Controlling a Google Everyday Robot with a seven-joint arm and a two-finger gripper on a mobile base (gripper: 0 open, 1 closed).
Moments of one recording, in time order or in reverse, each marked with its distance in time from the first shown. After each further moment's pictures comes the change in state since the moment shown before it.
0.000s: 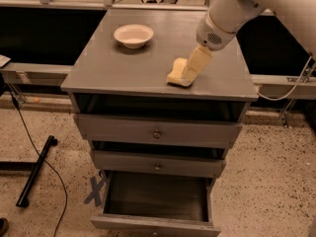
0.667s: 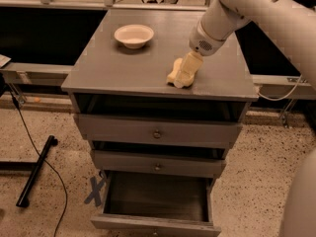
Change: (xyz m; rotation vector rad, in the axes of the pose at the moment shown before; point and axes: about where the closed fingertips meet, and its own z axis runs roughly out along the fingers) arm -0.003 -0.019 0.040 -0.001 -0.026 -0.003
